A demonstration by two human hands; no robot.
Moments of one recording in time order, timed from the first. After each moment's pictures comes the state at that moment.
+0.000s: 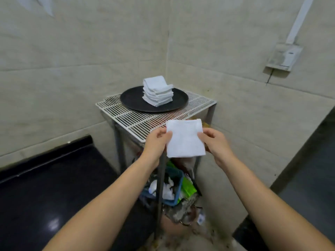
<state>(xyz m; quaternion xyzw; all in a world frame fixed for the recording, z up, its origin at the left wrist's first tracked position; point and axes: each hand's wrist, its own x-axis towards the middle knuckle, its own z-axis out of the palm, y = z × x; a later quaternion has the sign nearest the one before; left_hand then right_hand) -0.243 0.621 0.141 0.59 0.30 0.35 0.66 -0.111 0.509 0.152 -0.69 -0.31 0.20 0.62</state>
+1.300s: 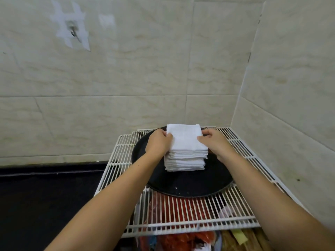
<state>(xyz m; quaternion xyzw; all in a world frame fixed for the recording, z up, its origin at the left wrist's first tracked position) -0.057 0.882 0.188 0.60 0.66 0.39 0.25 0.122 0.877 0.195 -0.61 -0.55 0.37 0.43</state>
